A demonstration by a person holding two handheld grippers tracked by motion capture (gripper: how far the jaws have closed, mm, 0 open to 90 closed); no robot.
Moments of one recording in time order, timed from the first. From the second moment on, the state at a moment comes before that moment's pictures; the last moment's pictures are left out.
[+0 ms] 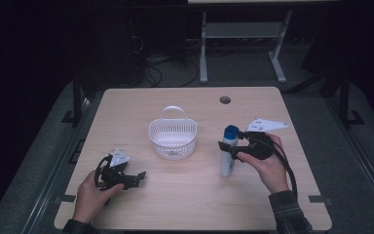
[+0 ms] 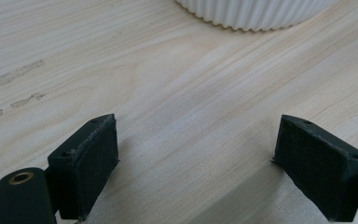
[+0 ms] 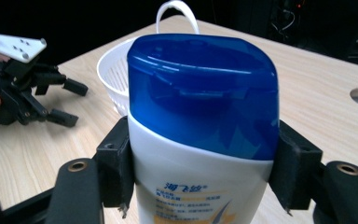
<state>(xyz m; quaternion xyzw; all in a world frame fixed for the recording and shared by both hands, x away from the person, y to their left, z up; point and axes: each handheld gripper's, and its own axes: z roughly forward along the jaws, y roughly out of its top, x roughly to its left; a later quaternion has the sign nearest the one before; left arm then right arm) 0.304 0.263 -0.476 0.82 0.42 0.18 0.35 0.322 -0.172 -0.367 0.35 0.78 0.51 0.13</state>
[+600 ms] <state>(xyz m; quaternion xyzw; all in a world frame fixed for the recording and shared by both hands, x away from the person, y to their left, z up) 0.304 0.263 -0.476 0.82 0.42 0.19 0.35 0.336 -0.158 -0.337 0.33 0.78 0.52 0.14</state>
